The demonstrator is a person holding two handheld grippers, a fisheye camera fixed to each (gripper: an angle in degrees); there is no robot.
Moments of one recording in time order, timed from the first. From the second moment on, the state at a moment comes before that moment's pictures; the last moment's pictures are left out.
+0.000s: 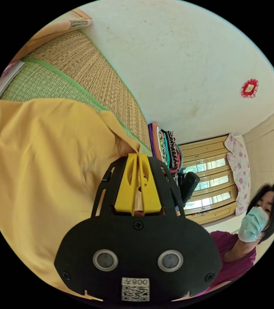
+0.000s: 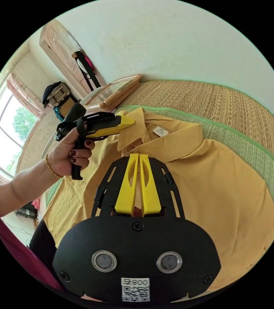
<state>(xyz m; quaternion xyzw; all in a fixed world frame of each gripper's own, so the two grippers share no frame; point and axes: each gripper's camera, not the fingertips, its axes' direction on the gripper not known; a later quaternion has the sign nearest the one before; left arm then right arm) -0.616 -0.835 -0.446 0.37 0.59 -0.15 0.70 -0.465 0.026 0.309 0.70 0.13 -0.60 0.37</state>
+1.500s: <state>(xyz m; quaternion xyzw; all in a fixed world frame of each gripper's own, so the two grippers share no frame) -0.566 -0.720 -0.465 0.37 0.33 -0.31 0.81 -0.261 -0.004 0.175 0.76 -0.05 -0.50 0.41</state>
